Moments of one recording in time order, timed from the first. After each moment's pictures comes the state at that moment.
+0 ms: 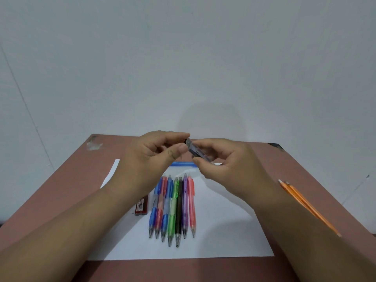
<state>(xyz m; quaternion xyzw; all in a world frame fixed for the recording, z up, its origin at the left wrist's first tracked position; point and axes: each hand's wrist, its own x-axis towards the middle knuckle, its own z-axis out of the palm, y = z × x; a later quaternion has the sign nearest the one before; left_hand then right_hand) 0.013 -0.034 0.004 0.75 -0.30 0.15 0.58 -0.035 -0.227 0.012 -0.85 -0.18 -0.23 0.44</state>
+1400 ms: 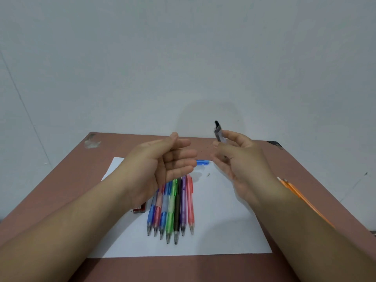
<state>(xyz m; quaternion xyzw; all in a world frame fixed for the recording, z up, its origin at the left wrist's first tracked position) 0.011 -0.043 0.008 0.54 -0.11 -0.22 0.81 -0.019 -0.235 0.003 -0.63 0.14 -0.17 0.75</state>
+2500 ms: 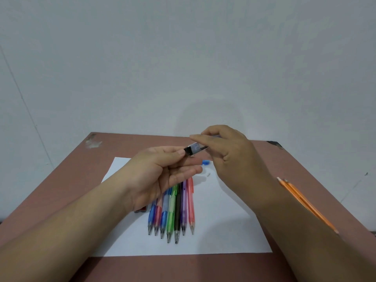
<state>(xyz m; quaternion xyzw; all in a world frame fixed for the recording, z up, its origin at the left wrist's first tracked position) 0.011 -0.043 0.002 0.49 -0.09 -0.30 0.81 -0.012 -0.247 -0.006 -0.89 -0.20 -0.37 0.16</state>
